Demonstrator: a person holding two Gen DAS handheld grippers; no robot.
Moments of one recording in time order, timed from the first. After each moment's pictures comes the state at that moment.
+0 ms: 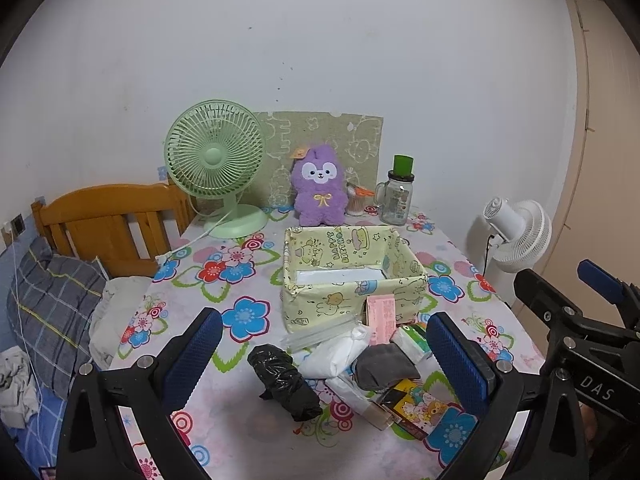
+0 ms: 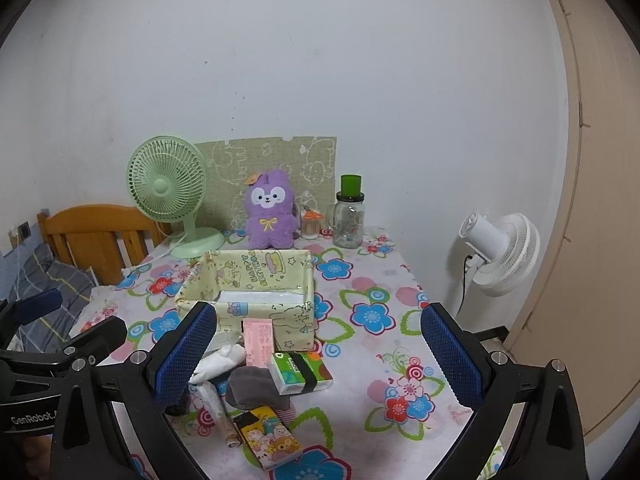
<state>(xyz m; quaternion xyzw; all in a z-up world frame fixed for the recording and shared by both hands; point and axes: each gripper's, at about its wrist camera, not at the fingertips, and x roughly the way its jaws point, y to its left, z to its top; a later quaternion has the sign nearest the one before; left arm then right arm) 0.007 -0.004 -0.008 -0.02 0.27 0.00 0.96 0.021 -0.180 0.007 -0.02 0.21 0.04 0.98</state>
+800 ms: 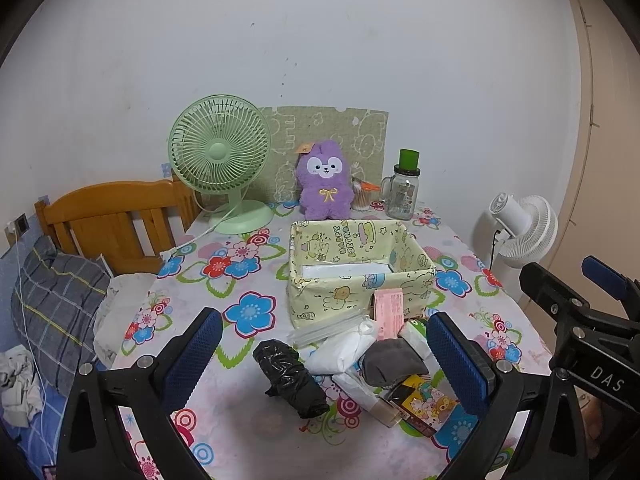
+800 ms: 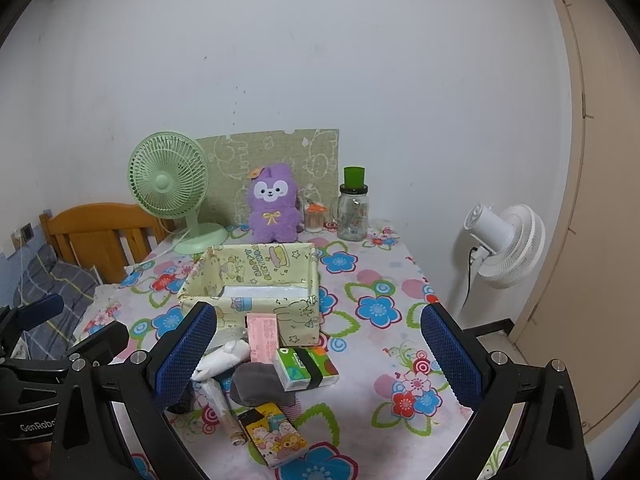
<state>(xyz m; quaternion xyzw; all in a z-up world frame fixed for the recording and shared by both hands) 0.010 0.000 -0.011 -0.02 0.28 0.01 0.96 0.025 -0.179 0.001 -0.02 0.22 0.05 0.97</state>
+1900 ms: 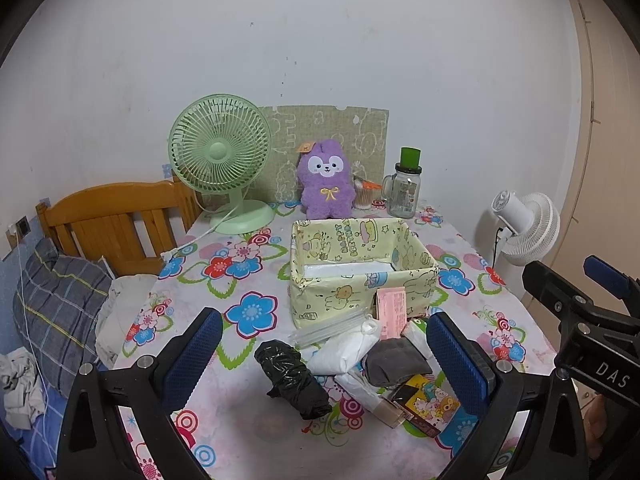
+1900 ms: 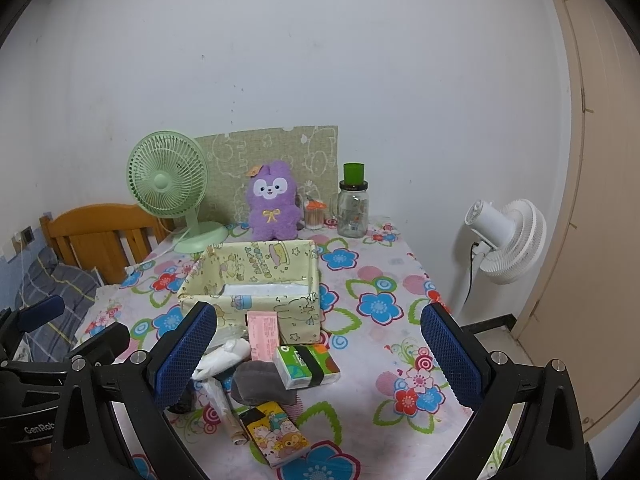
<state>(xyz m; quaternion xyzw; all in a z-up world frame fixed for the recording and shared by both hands) 0.010 0.001 -0.015 -0.01 0.28 0.01 0.96 0.027 -0.181 -0.001 -0.01 0.22 0.05 0.97</state>
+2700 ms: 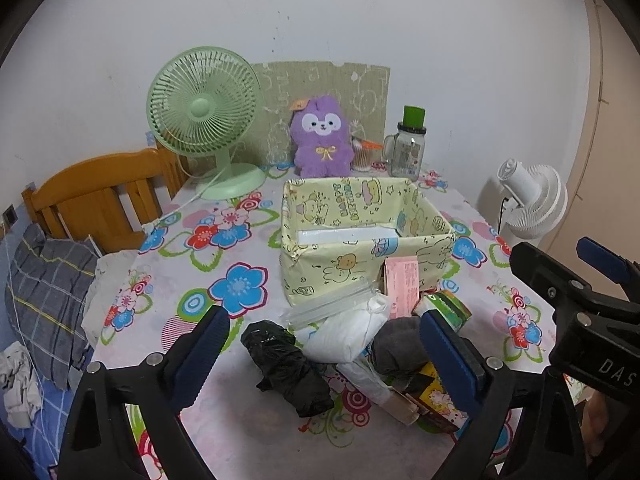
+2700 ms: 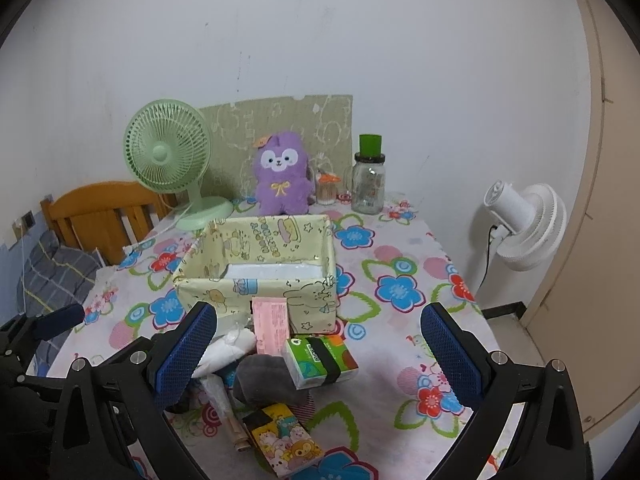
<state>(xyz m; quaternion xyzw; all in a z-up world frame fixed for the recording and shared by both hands) 0.053 0.000 -0.050 -0.01 0.34 0.00 0.94 0.068 -0.162 -0.028 -0.02 0.27 0.06 0.96</state>
